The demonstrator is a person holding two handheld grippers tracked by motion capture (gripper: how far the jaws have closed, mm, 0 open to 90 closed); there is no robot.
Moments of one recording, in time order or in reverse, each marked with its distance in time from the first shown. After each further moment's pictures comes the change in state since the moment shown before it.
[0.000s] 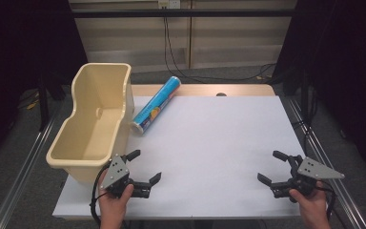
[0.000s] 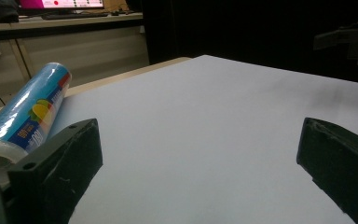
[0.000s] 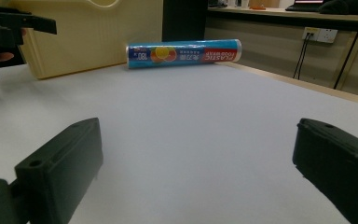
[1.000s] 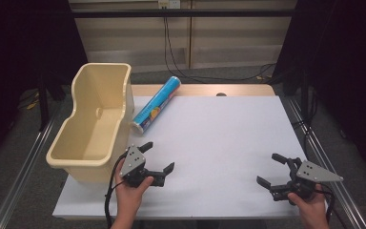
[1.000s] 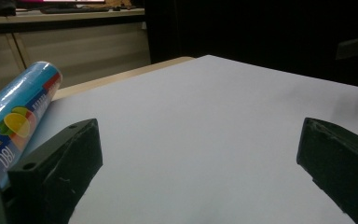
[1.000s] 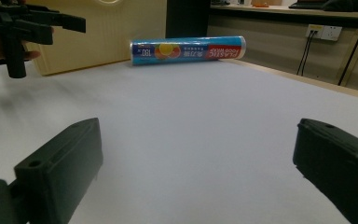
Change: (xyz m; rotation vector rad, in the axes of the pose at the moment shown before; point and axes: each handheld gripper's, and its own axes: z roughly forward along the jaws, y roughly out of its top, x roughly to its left) left arm -0.001 0.009 0.045 0.013 0.019 -0.015; right arm 0.005 -0.006 -0.001 0.005 0.007 0.008
